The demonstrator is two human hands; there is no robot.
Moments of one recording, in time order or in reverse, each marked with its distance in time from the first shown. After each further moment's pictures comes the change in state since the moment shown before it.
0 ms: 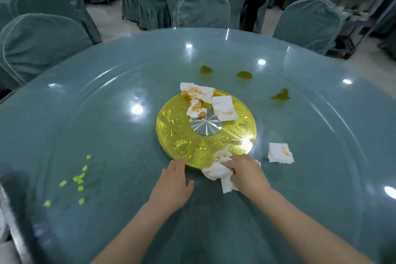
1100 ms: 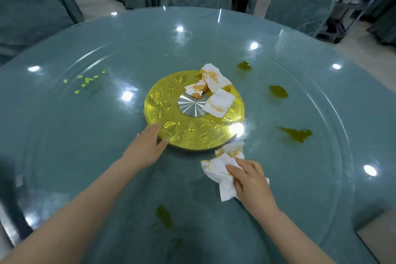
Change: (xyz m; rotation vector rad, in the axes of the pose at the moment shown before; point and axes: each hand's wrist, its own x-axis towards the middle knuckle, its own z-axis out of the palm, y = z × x) left_hand 0.035 -0.025 -0.037 -0.018 -0.013 0.003; right_hand -0.091 0.012 0.024 -0.009 0.404 -0.002
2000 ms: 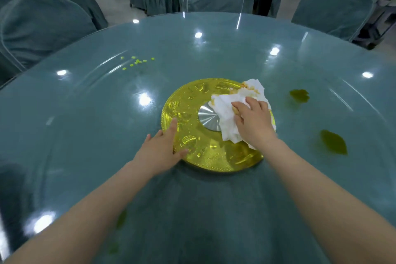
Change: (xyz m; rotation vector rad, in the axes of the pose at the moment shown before) left_hand 0.039 -0.013 -0.009 0.231 -0.007 -0.011; right_hand 0.206 0.026 0.049 -0.197 -0.117 0.106
